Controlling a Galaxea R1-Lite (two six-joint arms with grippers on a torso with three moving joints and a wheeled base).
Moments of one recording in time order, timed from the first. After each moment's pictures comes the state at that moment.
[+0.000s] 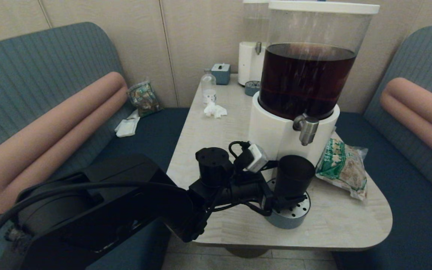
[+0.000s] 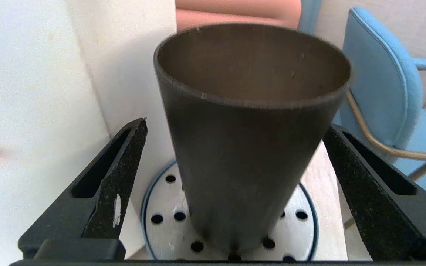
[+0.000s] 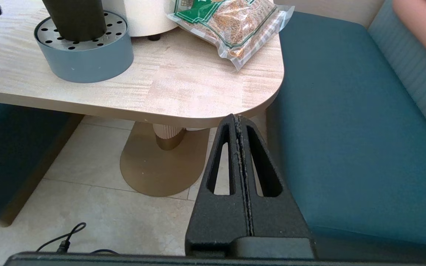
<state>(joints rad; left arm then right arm) -0.71 2.35 -1.19 -1.24 -0.64 0.08 0.00 0.00 0.00 0.02 0.01 -0.05</state>
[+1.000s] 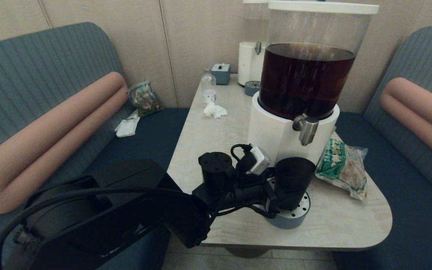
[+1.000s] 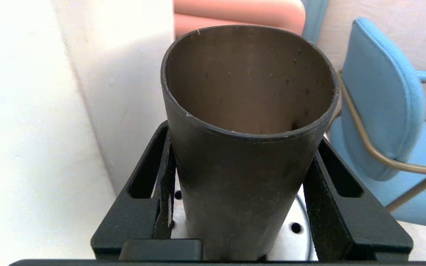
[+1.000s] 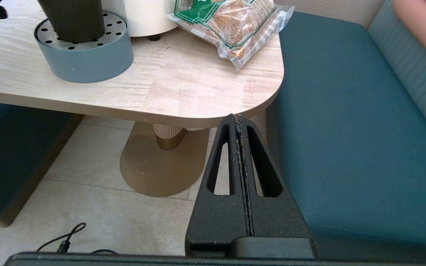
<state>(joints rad) -0.73 2.37 -1.18 -1.30 -0.60 0.04 0.00 0.00 0.00 0.02 0.01 -0.05</state>
